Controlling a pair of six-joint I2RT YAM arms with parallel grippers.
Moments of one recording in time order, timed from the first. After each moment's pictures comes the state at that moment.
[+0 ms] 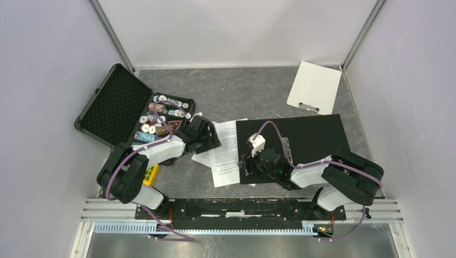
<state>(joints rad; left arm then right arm) -0.57 1.48 0.71 -0.18 -0.06 -0.80 0.97 1.49 0.31 0.73 0.13 0.31</state>
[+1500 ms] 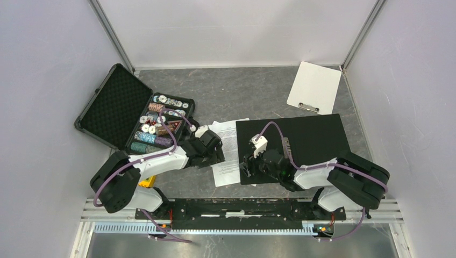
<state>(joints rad) -0.80 1.38 0.67 -0.37 -0.21 -0.97 0.96 1.46 0.28 0.73 0.11 0.31</state>
